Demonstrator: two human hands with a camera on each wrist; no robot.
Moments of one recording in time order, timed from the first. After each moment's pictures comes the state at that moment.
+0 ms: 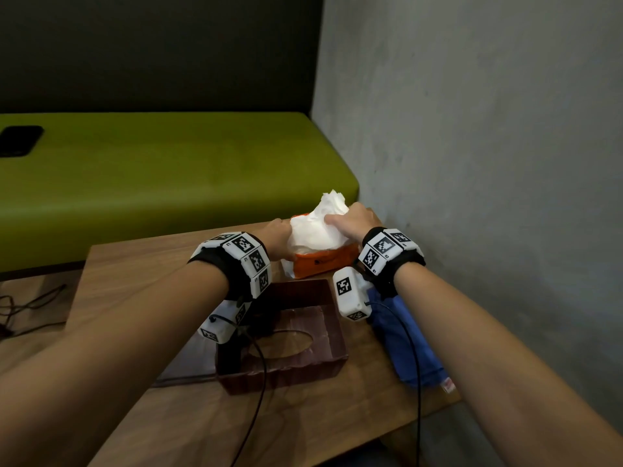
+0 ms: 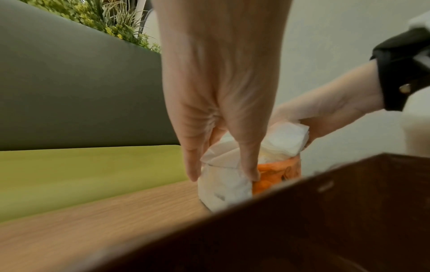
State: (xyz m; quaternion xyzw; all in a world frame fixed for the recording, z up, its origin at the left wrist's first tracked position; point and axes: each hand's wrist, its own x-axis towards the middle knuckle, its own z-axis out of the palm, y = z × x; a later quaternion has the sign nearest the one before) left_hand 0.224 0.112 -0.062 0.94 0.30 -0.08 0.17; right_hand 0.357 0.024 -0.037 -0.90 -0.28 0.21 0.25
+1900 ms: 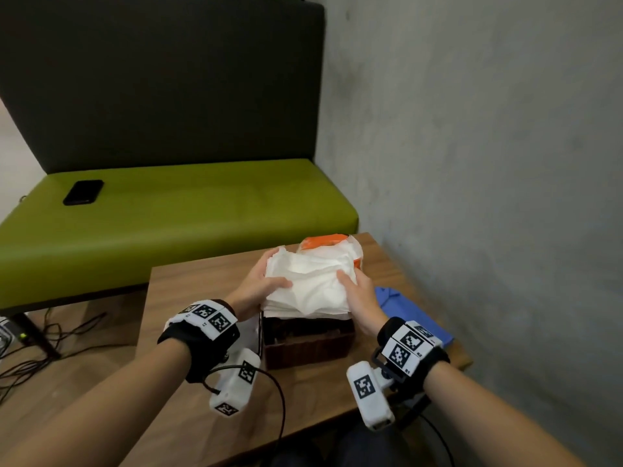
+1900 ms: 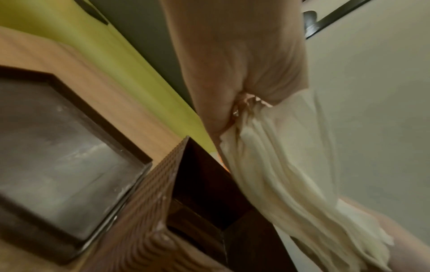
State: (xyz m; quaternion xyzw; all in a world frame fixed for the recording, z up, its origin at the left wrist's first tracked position) left_hand 0.090 0.030 -0.024 0.60 0.28 0.20 0.72; right_hand 0.236 -0.087 -0.045 -0.70 -0.28 0.27 0.61
